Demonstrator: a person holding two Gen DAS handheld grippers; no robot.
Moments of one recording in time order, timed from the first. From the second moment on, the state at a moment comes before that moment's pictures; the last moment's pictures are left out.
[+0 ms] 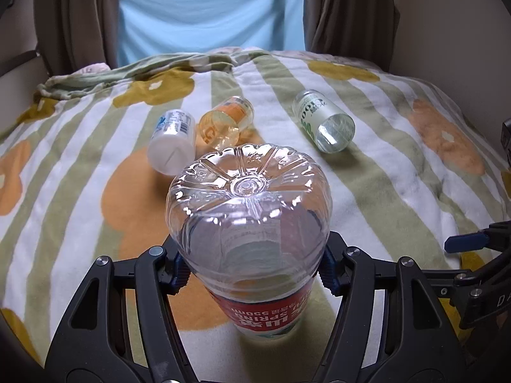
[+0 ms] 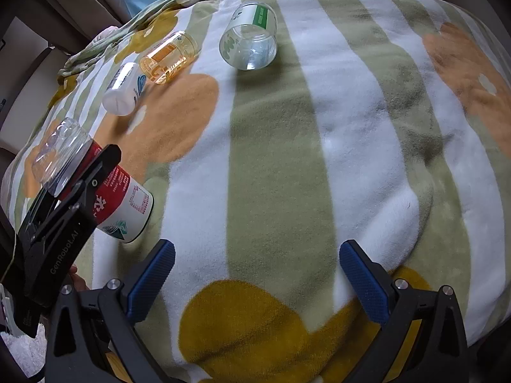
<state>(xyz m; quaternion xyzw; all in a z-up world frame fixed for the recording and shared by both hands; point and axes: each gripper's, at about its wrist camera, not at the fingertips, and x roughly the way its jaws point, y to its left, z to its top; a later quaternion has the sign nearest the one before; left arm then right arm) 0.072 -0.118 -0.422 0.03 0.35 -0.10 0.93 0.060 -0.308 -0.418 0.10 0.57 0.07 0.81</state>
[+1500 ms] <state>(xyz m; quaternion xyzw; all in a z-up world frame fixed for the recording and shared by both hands) 0.036 -0.008 -0.163 -0.04 0.39 -0.01 0.92 0.048 -0.266 -0.168 0.04 0.44 0.05 0.89</state>
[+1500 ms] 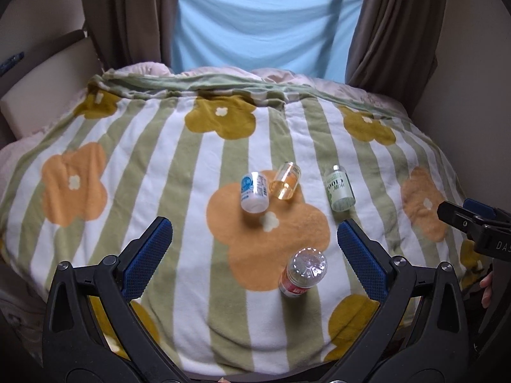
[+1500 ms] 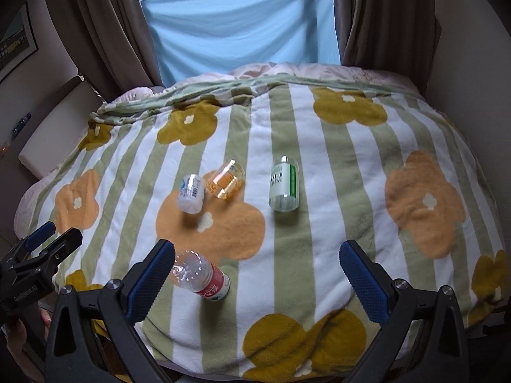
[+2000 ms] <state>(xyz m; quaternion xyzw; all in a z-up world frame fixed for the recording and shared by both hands) 0.011 0.017 -0.041 -0.04 0.32 0.00 0.95 0.019 -0.246 -0.047 0.01 0.34 0.02 0.94</state>
